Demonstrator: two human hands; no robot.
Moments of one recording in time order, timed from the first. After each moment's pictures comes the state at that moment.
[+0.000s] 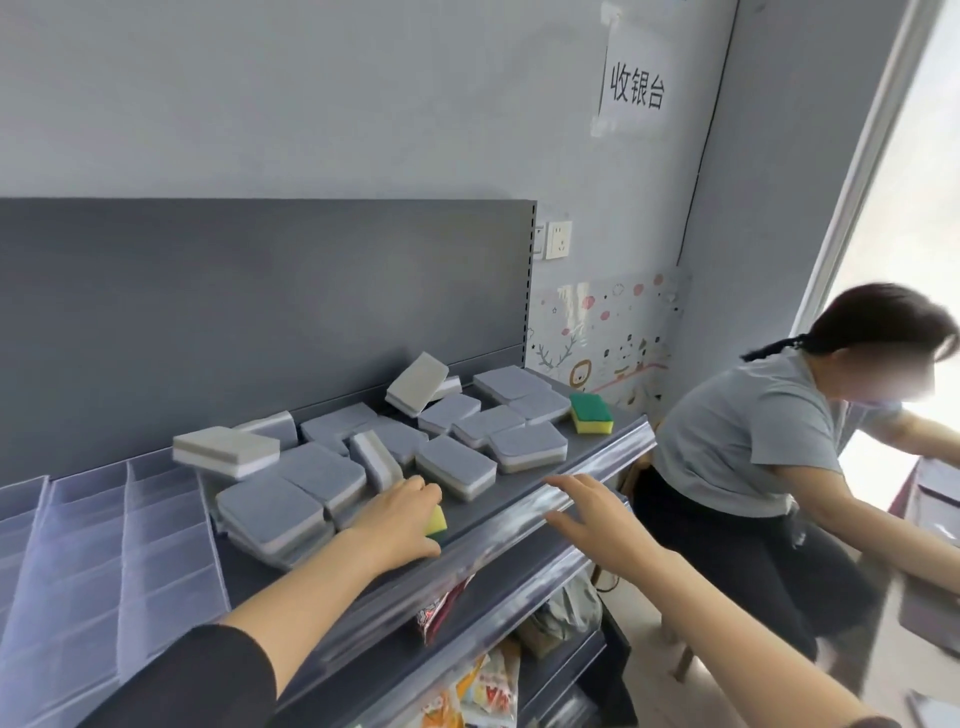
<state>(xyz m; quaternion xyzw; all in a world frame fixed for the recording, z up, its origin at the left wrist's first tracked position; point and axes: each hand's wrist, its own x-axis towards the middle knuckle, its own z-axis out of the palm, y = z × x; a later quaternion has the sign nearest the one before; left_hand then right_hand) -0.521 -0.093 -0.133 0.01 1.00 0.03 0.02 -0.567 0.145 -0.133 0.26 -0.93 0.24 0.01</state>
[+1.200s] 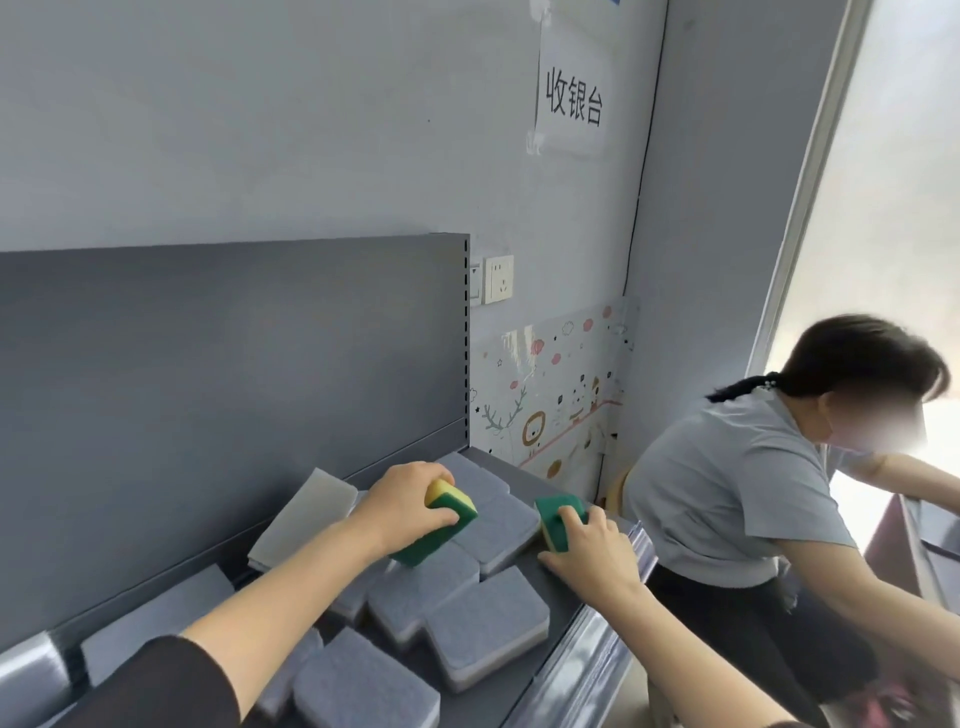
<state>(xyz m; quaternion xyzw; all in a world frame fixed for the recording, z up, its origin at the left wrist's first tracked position) -0.777 -0.086 -0.086 0.09 0.96 0.24 -0.09 -0.806 0.140 -0.161 0.04 -0.99 0.12 0.05</state>
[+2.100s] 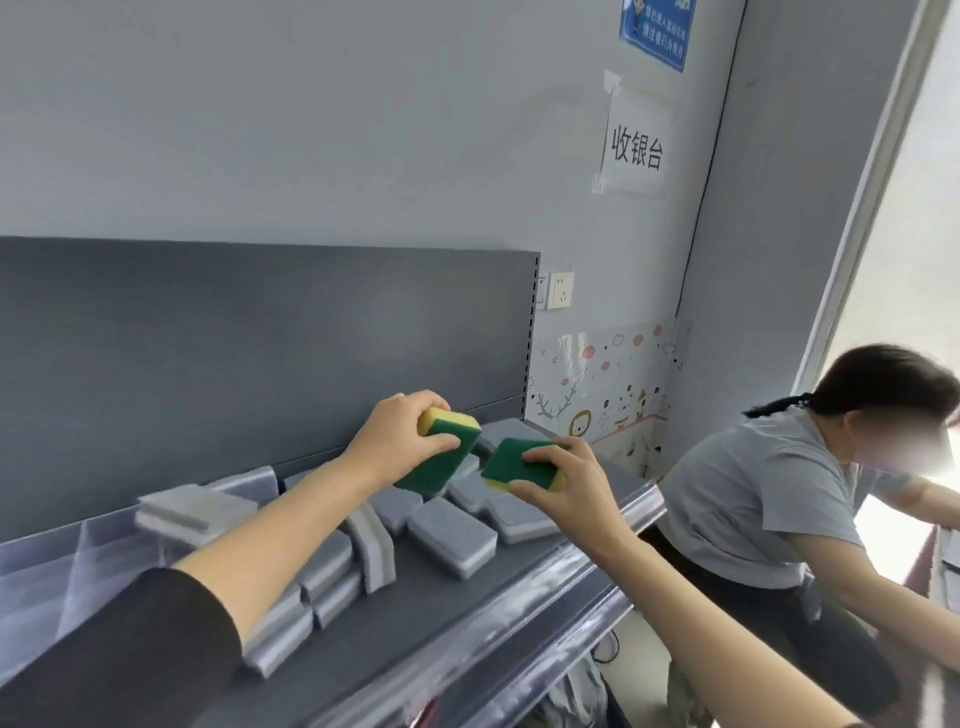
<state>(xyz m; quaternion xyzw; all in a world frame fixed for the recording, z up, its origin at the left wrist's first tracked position) -0.591 -0.113 -0.026 0.04 0.92 0.32 -0.22 -0.622 0.097 -0.070 0.25 -0.86 0.42 0.14</state>
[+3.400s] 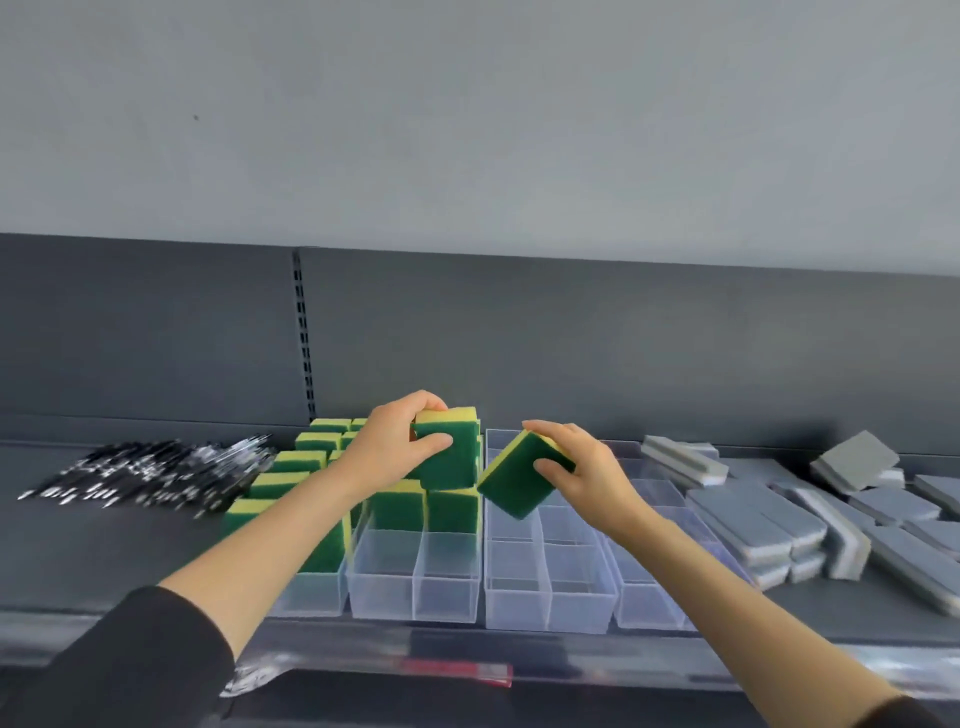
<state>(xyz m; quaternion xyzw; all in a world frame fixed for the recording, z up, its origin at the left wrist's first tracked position) -0.136 -0.364 -0.021 -0.25 0.88 0.24 -0.31 -0.311 -0.224 -0.045 0.59 -0.69 0.42 -0.03</state>
